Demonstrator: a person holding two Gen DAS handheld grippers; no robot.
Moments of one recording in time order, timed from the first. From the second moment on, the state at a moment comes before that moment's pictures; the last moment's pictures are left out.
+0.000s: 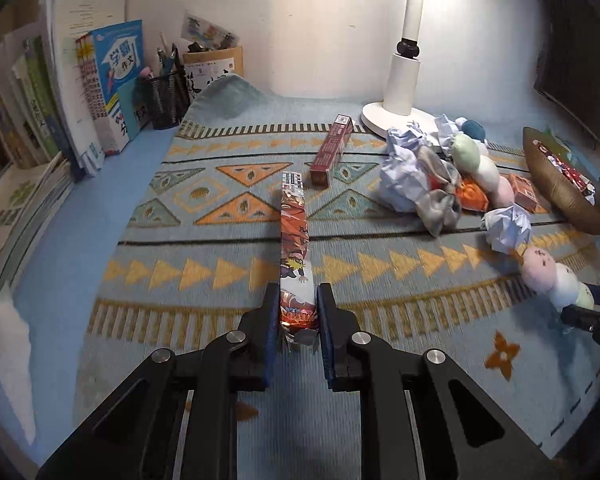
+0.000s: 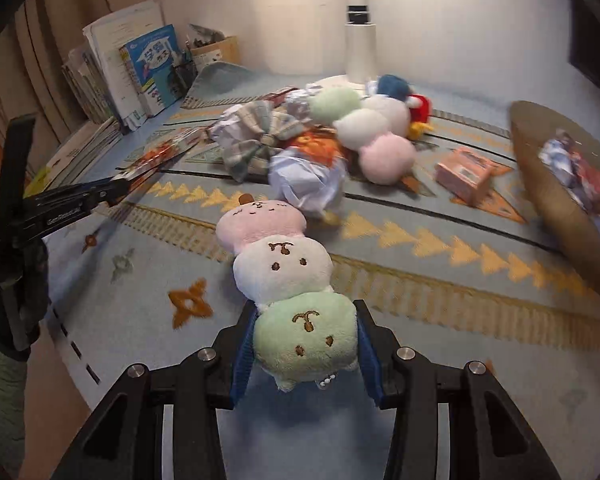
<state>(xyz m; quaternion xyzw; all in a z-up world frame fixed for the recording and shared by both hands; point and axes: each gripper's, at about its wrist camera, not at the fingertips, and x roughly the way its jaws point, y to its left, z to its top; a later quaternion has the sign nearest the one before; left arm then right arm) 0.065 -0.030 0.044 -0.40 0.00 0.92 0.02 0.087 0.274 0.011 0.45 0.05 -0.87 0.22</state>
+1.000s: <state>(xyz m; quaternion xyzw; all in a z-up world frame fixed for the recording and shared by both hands) 0.064 -0.024 0.015 -0.43 -0.02 0.90 -0.05 0.089 0.321 -0.013 0.44 0.09 -0.88 0.17</state>
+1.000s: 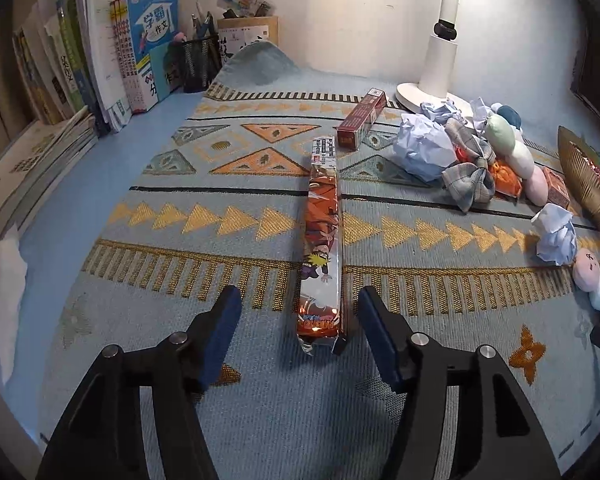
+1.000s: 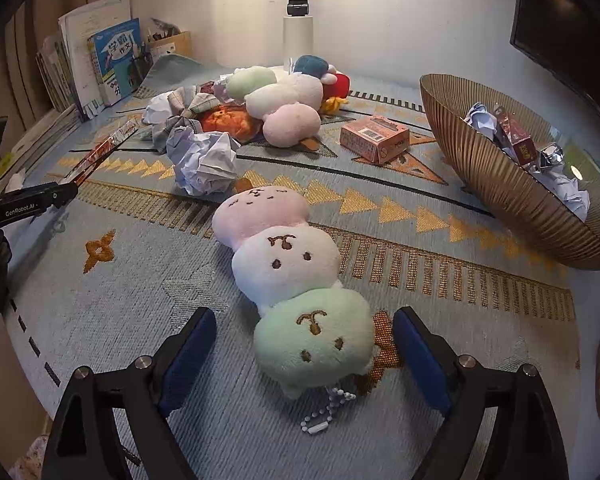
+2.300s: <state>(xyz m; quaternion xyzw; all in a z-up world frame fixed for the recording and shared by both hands) 0.049 0.002 0.045 -0.42 -0.04 0.91 0.03 0.089 0.324 0.015 0.45 -0.03 -0.85 0.27</state>
